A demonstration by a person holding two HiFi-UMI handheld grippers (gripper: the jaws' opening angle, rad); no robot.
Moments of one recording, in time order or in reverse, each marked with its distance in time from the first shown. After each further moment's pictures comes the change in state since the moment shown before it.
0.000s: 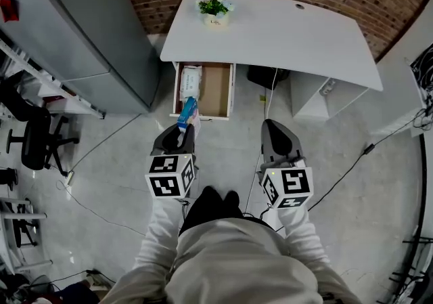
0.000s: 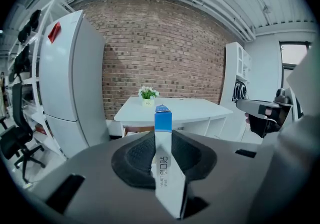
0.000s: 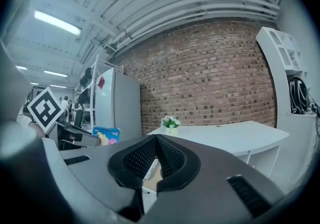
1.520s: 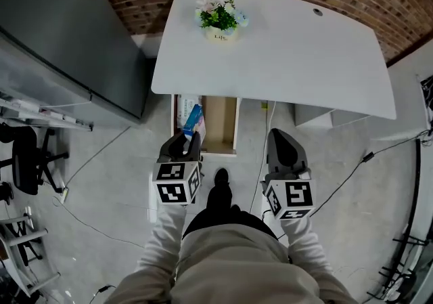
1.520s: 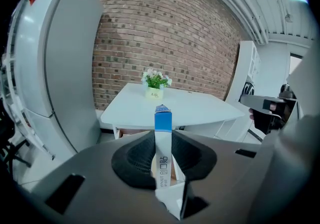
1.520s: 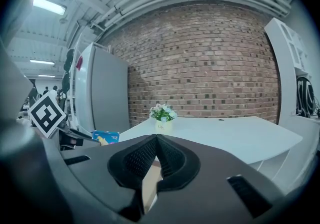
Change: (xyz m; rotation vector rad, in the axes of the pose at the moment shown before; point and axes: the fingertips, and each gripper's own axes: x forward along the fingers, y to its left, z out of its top) left arm 0.214 0.098 0.024 -0.080 0.126 -0.075; right arm 0.216 -0.053 -0.016 -0.015 0.142 -0.086
